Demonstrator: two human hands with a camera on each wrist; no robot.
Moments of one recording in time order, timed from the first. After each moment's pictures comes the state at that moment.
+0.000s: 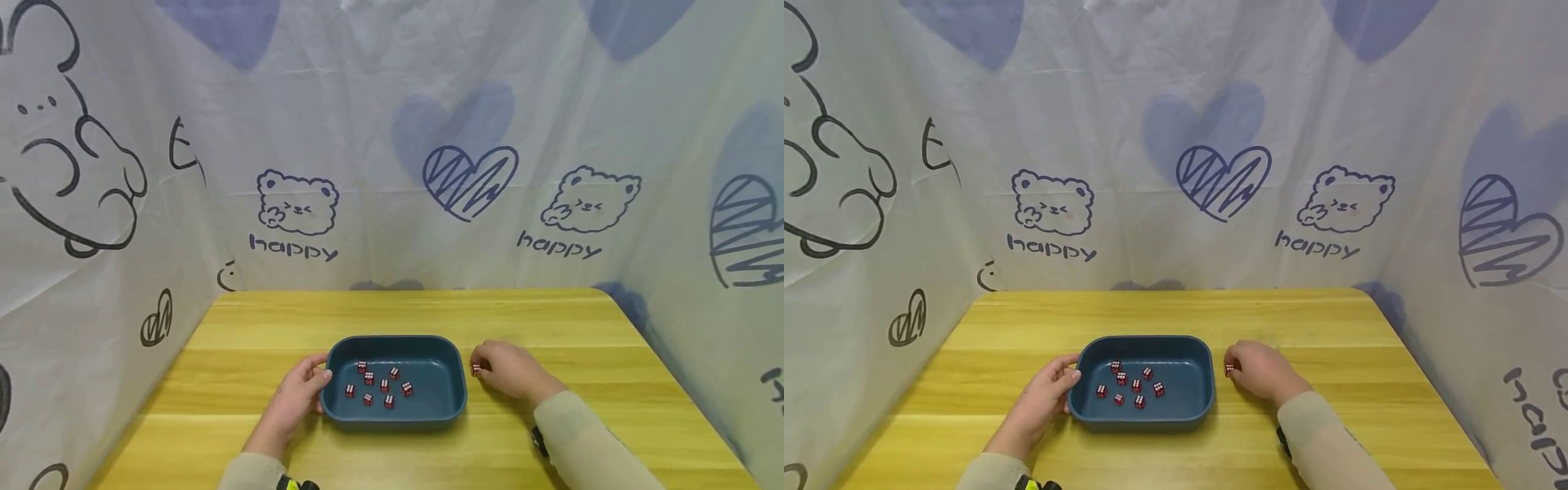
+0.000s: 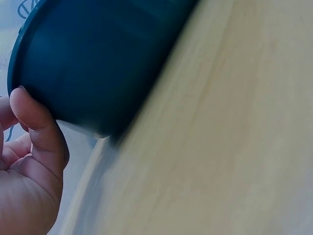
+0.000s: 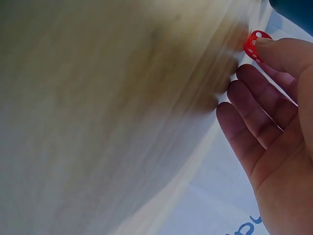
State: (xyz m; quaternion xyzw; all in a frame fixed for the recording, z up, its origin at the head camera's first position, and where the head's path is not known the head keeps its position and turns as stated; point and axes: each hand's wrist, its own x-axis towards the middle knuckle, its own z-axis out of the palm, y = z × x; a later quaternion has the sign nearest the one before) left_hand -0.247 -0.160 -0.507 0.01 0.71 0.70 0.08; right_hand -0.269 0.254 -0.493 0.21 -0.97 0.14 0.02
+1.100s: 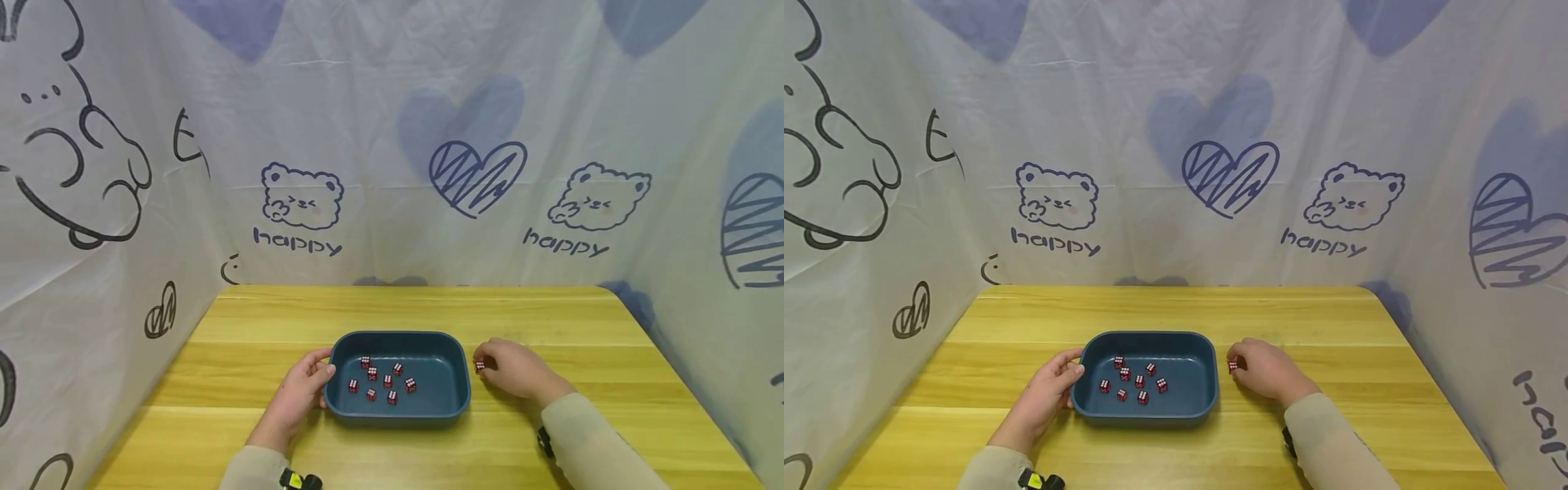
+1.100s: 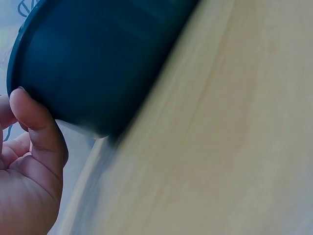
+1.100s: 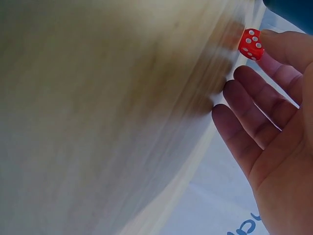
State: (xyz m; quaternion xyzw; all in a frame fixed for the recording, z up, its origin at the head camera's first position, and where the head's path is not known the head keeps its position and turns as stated) left_hand -0.249 -0.163 -0.512 0.02 0.71 0.70 0.09; right_hand -0.265 0.253 -0.490 0.20 -0.97 0.16 0.01
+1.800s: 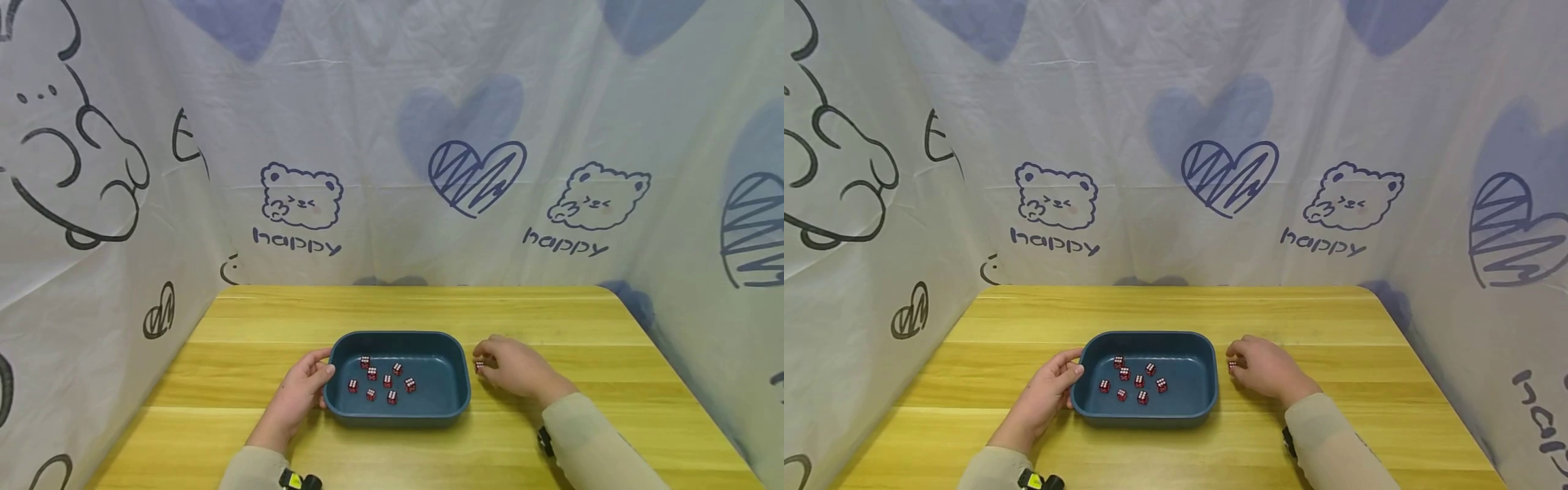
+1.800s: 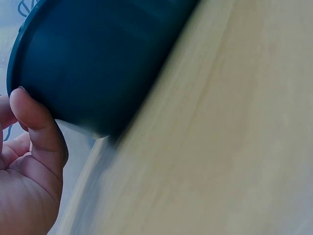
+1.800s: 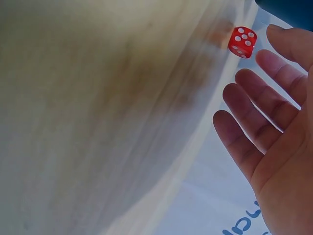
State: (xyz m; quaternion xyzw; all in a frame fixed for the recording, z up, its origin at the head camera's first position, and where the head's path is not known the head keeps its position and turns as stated) left_hand -0.249 -0.163 -0.513 0.02 0.71 0.70 0.08; right_hand -0.261 0.250 -0.484 0.18 -0.97 0.16 0.01
